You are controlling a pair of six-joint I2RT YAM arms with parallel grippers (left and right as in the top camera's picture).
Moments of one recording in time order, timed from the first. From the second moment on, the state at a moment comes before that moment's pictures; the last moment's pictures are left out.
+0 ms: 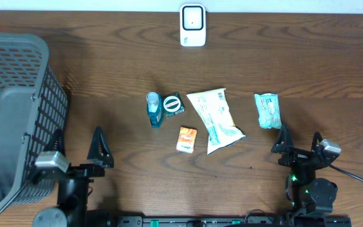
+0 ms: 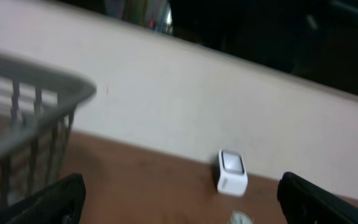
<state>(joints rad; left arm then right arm) 0.10 0.01 0.41 -0.30 0.12 -0.34 -0.06 0.01 0.01 -0.07 0.04 0.35</state>
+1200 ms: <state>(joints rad) 0.10 0.02 0.25 -0.93 0.12 -0.39 -0.06 0.01 0.01 -0.04 -0.62 0.75</state>
